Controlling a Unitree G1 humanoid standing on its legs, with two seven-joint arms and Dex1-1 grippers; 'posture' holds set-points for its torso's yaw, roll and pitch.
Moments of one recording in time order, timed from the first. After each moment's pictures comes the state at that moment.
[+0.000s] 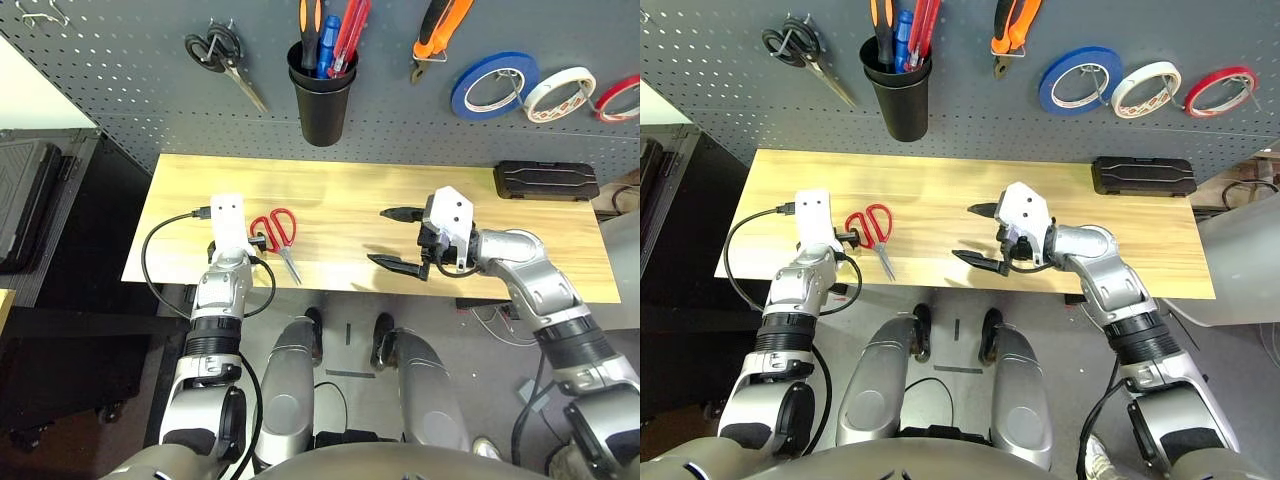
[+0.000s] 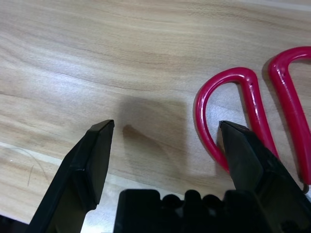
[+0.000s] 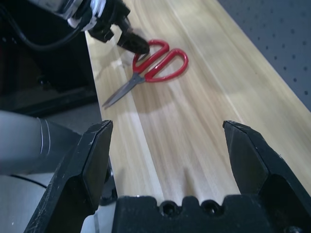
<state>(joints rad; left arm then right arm) -0.44 0.11 0.18 0.34 -0.04 0.66 0.19 -0.38 -0.48 0.21 0.09 0.15 0.11 0.99</state>
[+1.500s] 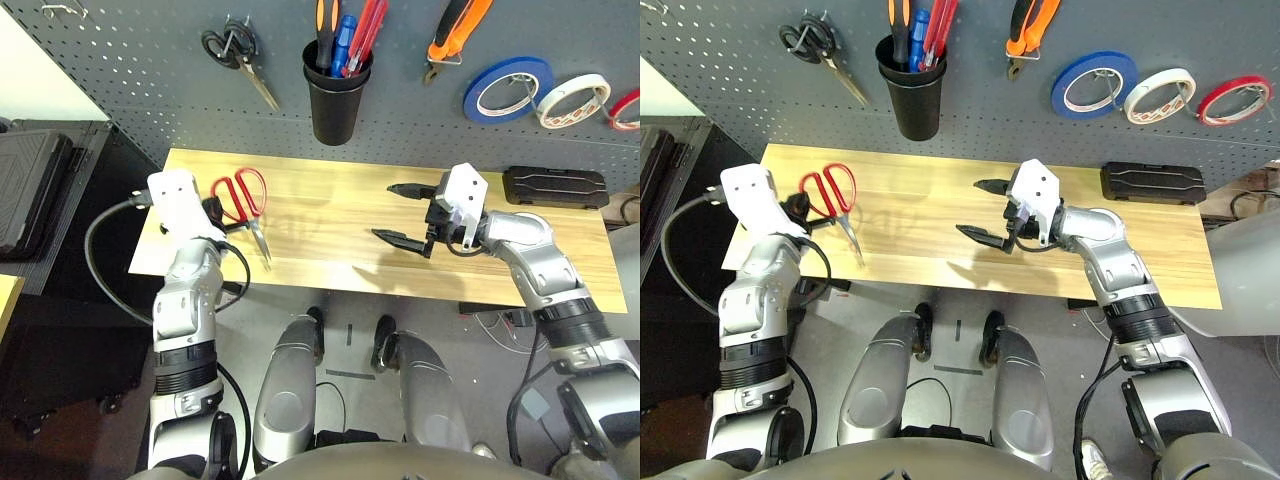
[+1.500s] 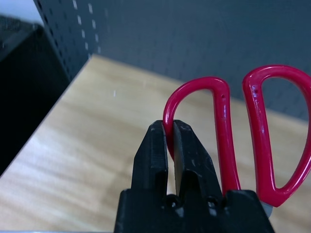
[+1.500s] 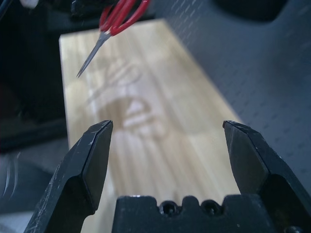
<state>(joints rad) -0.30 0.15 0.32 -0.20 -0.20 0.55 0.03 -0.45 -0.43 0.06 0.21 0.28 -0.05 1.00</state>
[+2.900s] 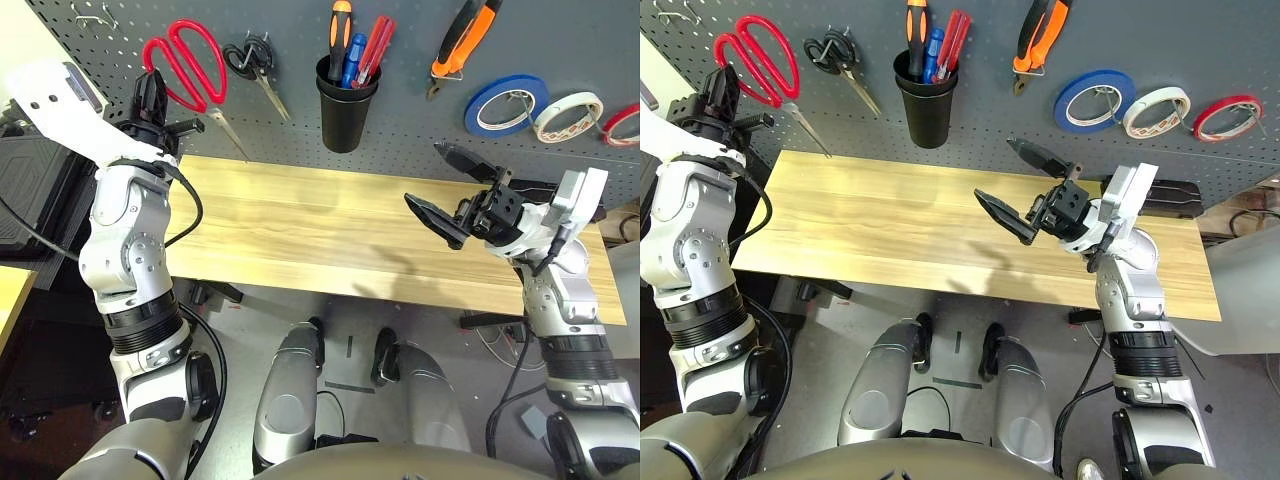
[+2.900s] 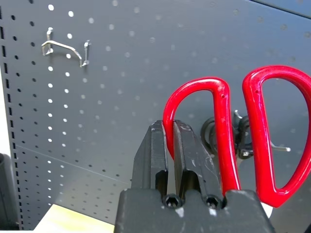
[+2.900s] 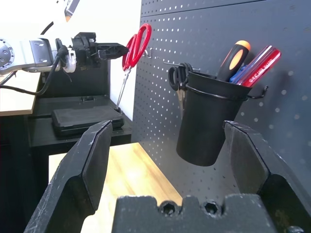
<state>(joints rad) -0.56 0.29 0.40 -0.26 -0.43 0.50 -0.01 -0.30 -0.33 -0.09 0.01 0.54 -0.24 1.01</state>
